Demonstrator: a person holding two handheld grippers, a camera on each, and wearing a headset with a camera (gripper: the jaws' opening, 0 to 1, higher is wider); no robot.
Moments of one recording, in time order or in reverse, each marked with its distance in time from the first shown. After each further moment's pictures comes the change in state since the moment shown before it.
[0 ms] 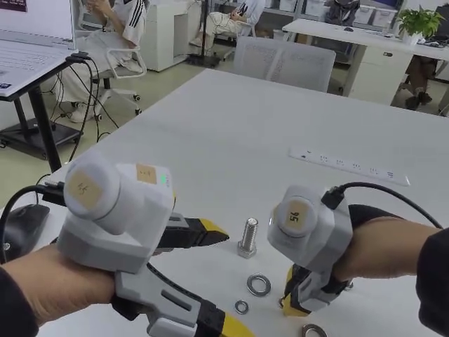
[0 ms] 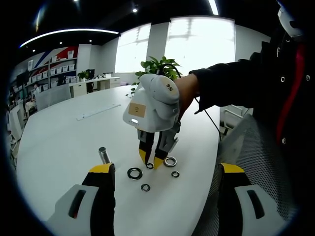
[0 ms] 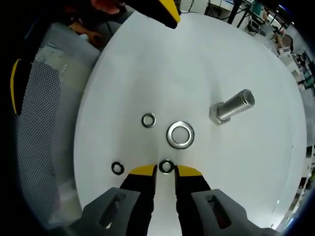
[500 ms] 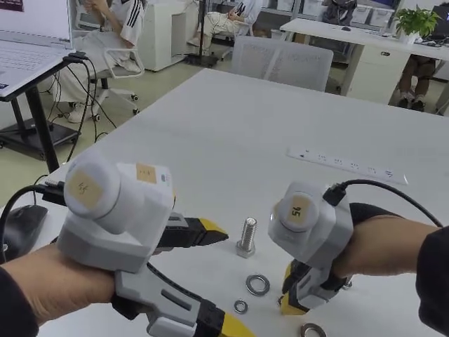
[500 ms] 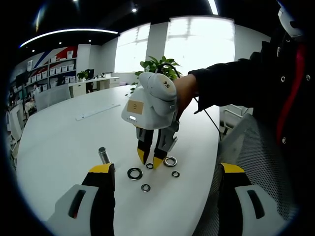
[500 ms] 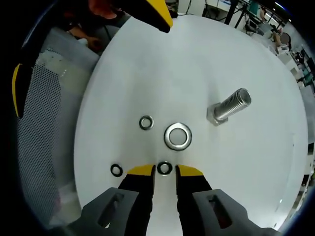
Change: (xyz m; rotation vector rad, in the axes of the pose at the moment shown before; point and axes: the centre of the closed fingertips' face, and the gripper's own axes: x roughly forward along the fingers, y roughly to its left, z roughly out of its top) left arm 0.000 -0.001 -0.001 0.003 0.002 -0.005; right arm 0.000 -0.001 0.003 0.024 -0.031 0.006
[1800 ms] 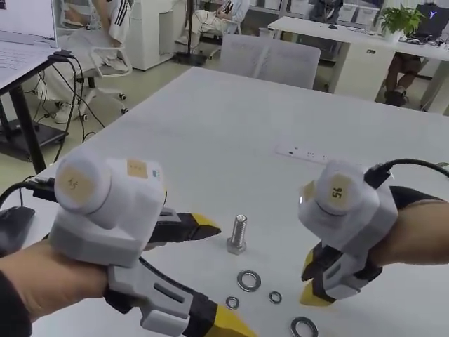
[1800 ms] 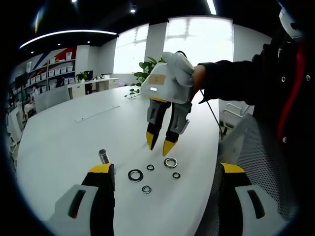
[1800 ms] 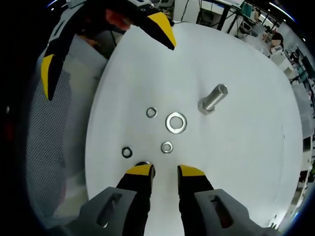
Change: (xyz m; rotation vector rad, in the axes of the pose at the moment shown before) left arm 0.003 0.003 0.003 0.012 -0.005 -0.005; right arm -0.038 0.002 -0.014 0.011 -0.031 -0.034
